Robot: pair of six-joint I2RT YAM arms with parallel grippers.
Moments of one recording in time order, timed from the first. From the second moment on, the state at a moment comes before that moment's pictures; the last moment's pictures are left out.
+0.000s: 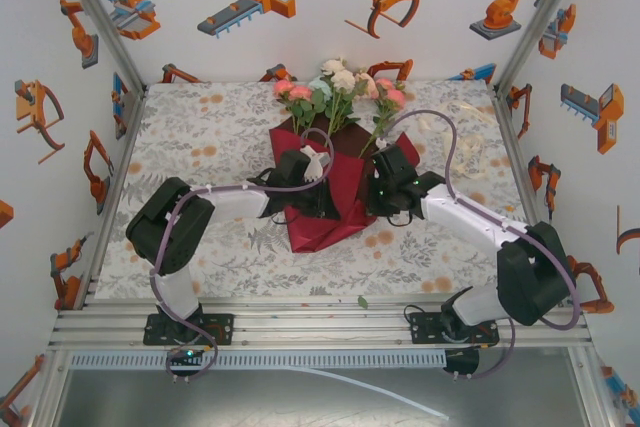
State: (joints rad) left arm -0.76 1.82 0.97 0.12 0.47 -0.58; right arm 0.58 1.42 0.91 -0.48 -0.06 0.53
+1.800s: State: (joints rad) left arm -0.85 1.93 1.04 0.03 0.56 -0.54; right arm 0.58 1.43 0.89 -0.31 -0.27 0.63
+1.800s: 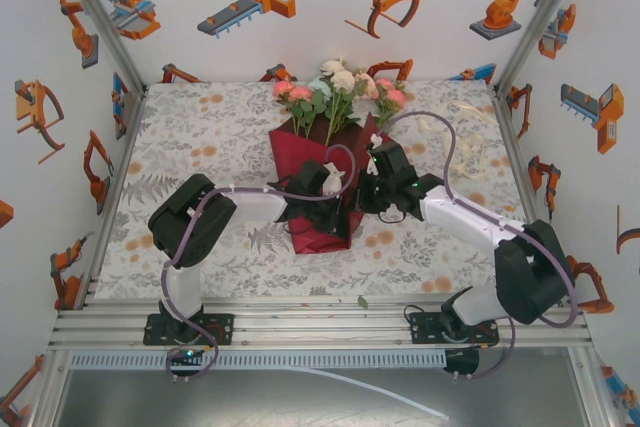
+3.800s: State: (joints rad) left arm -0.56 1.56 1.10 -0.30 0.02 -0.57; right arm 0.62 1.77 1.03 -0.18 -0.51 0.56
